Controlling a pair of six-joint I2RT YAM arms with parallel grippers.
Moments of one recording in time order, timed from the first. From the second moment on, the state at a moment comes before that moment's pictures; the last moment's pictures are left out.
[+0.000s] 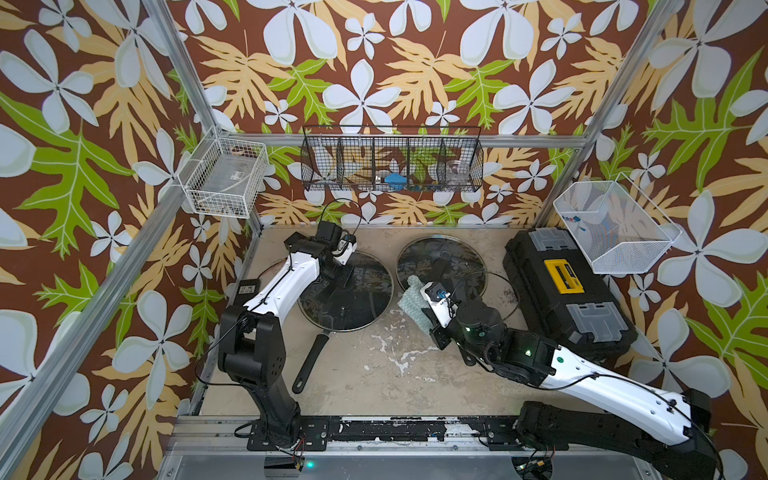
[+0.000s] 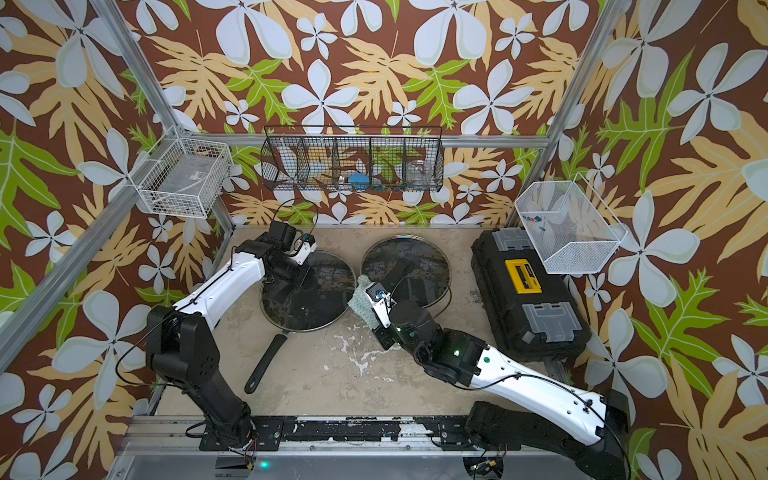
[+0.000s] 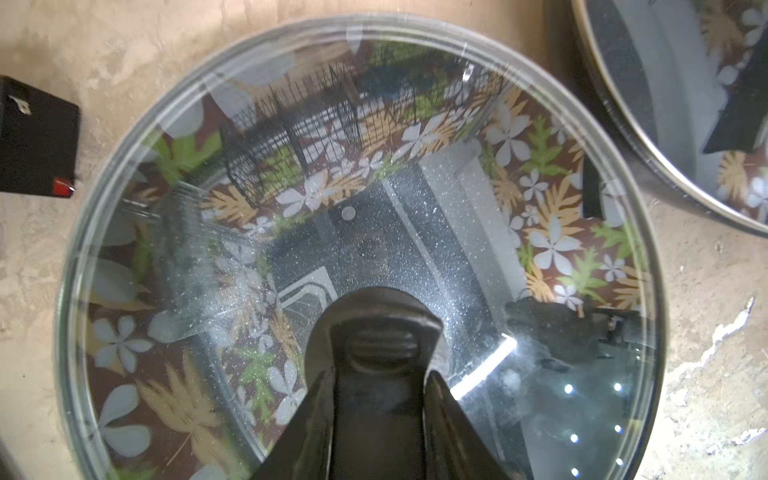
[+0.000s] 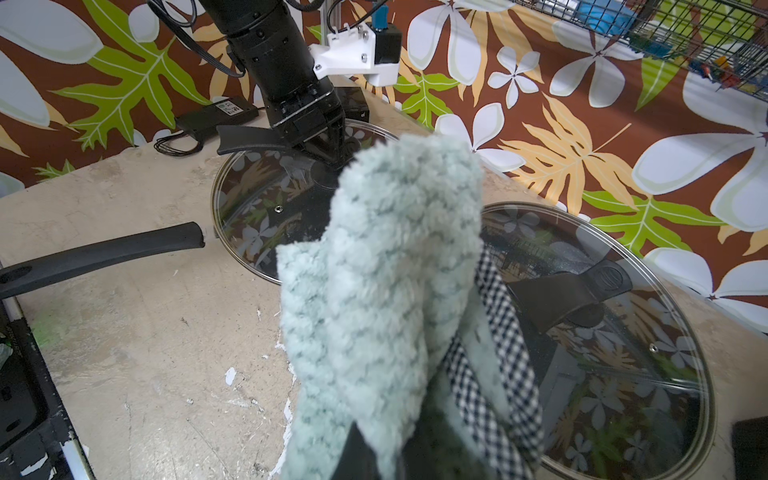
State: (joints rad) left arm -0.26 1.72 1.47 -0.86 0.11 0.16; right arm 1.01 1.04 0.93 -0.37 0.33 0.03
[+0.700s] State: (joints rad) left arm -0.26 1.57 1.42 -0.68 -0.02 -0.07; right arm 0.92 0.95 0.92 -0.38 0.40 0.04
